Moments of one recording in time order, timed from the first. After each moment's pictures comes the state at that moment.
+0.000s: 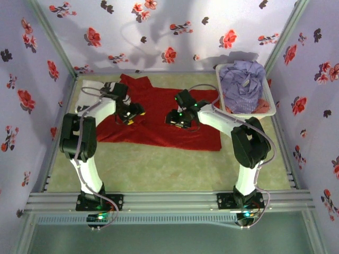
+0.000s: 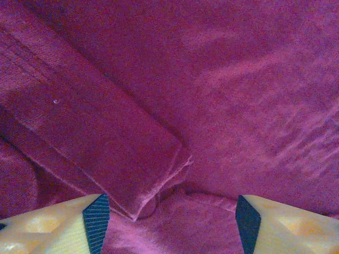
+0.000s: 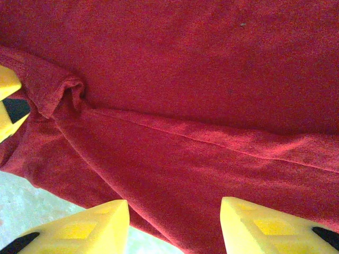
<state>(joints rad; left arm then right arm) -0.25 1.89 1.33 -0.61 0.32 -0.73 0.63 1.85 1.35 -0.55 -0.25 0.77</state>
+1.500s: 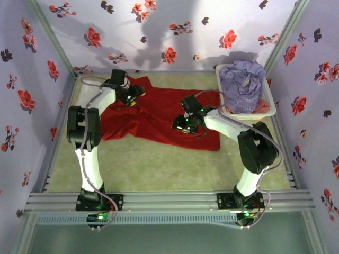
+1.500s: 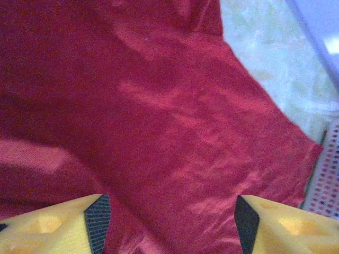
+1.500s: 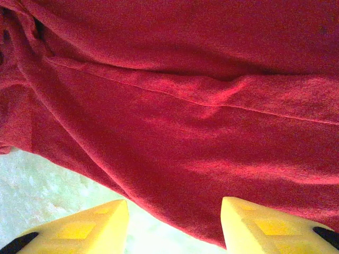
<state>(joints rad) -0.20 2.06 1.60 -0.49 0.37 -0.77 0.61 1.75 1.21 -0.55 -0.25 0.77</state>
